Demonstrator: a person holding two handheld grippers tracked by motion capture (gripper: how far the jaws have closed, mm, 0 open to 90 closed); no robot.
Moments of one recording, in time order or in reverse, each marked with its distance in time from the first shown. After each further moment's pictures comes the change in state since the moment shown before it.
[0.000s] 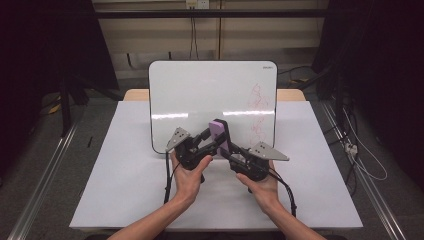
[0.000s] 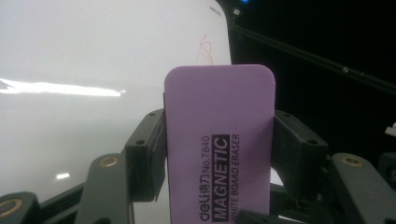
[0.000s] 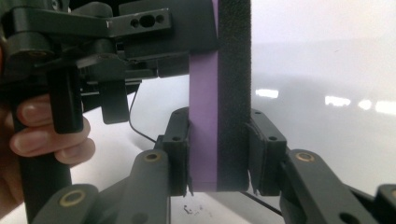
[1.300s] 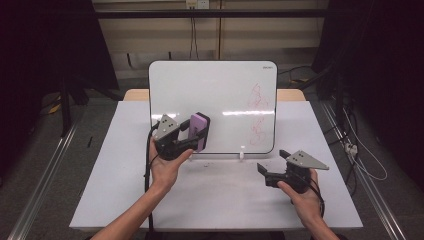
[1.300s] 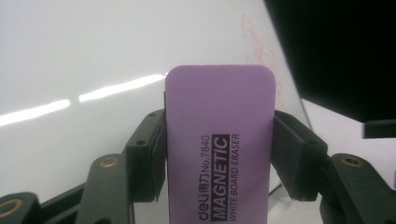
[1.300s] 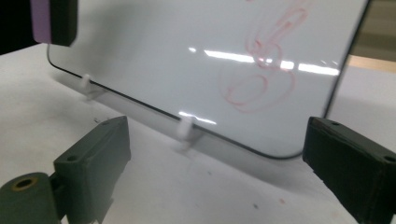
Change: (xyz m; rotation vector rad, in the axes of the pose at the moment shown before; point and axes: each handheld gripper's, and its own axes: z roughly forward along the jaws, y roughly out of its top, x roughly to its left) left arm 0.020 0.050 -0.027 0.186 0.142 0.320; right arm -0.054 -0.013 -0.087 0.185 -0.247 -0.049
